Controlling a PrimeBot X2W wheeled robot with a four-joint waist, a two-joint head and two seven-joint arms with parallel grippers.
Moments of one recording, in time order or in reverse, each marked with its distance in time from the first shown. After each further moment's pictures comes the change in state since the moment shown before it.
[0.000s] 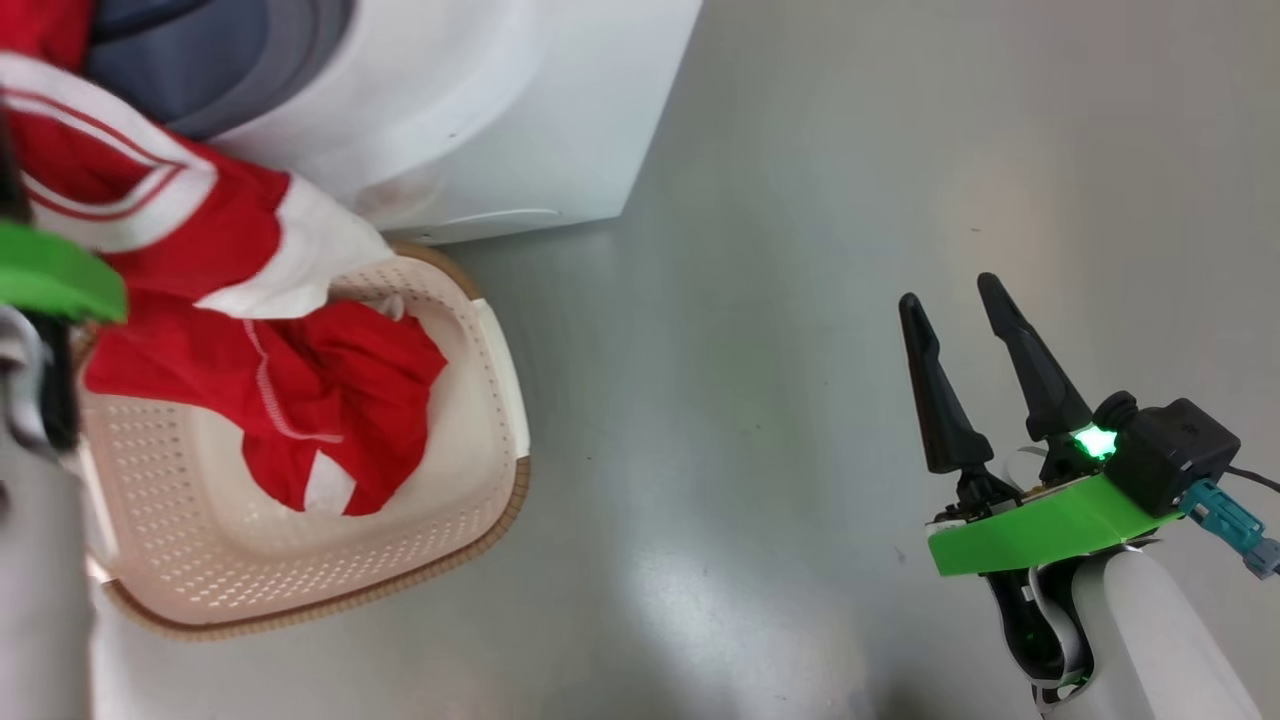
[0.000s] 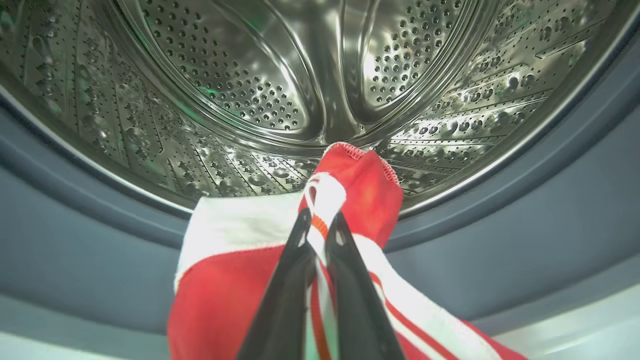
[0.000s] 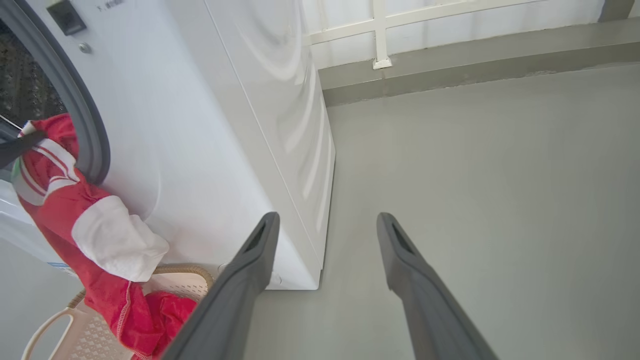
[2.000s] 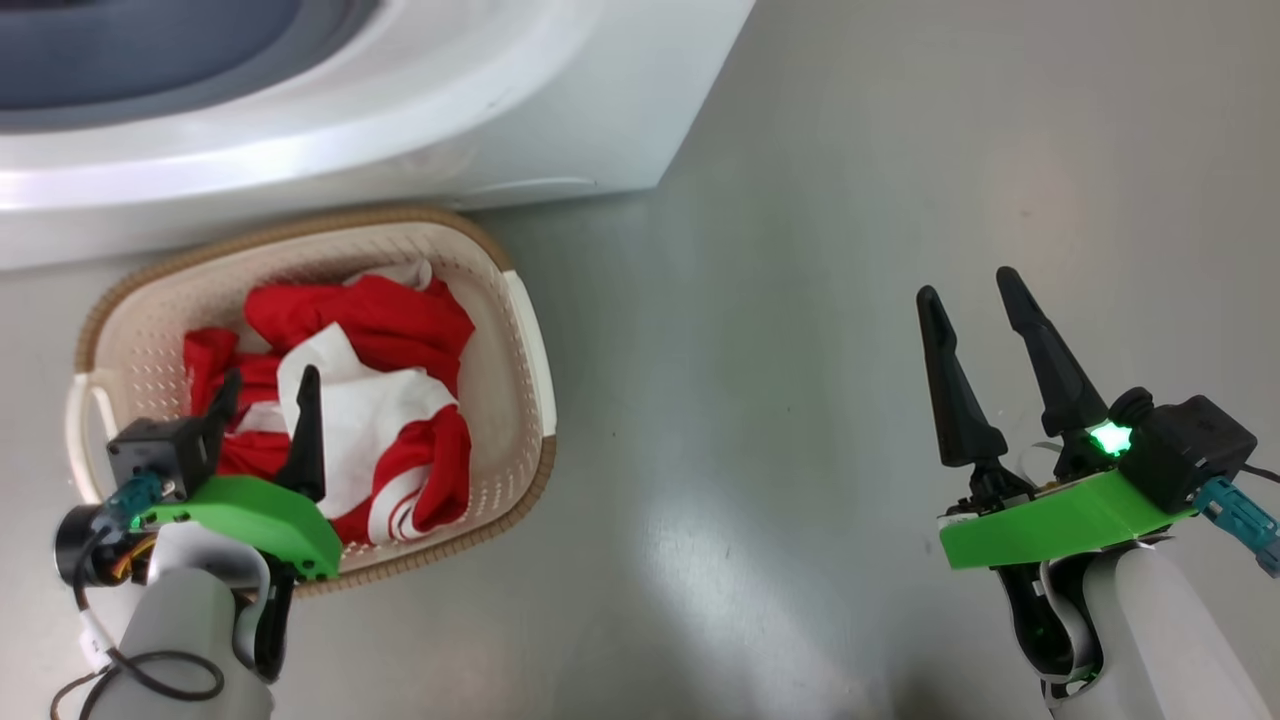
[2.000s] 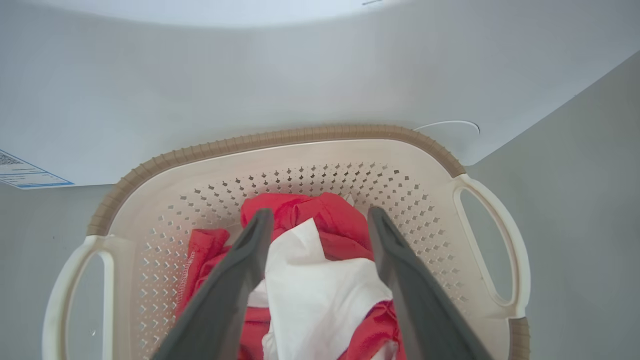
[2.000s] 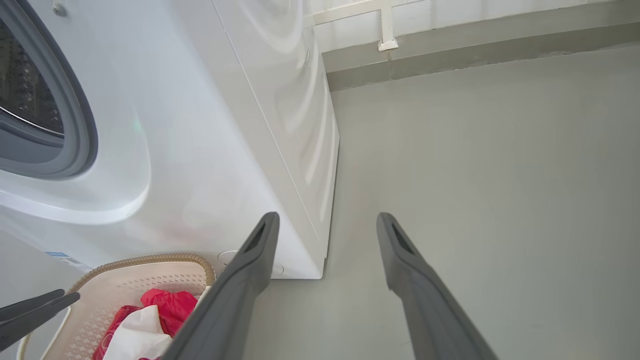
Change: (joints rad) left arm 0.329 -0.132 -0.125 0.087 -0.064 -0.026 0.000; right arm -0.001 0.000 -0.026 -0.003 -0.011 0.000 0.000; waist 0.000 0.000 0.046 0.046
